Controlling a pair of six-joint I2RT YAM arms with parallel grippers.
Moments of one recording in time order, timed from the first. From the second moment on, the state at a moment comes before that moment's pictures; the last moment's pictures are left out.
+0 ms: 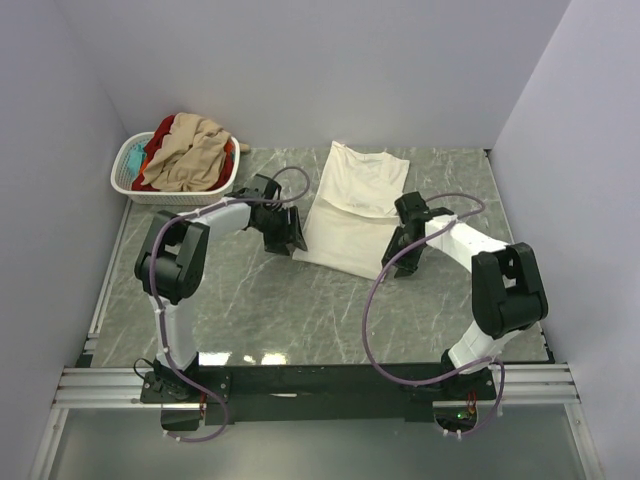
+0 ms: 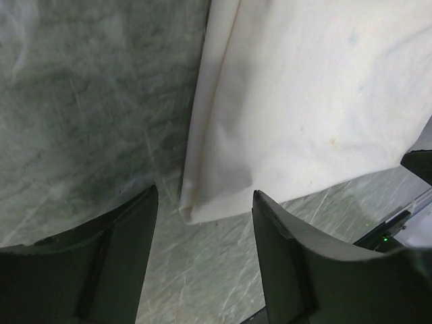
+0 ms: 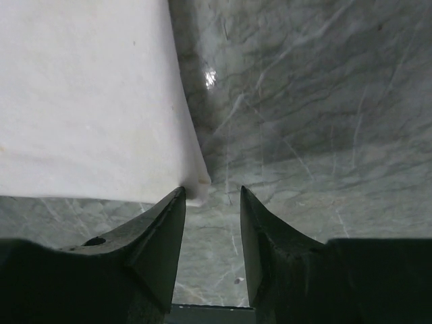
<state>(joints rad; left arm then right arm) -0.39 1.99 1.34 -0.46 0.42 -0.52 0.27 1.64 1.04 -0.71 -0.05 0.73</state>
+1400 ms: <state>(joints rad) -0.42 1.94 1.21 -0.37 0.40 -0.55 0.30 1.69 0.95 -0.58 -0.16 0.77</state>
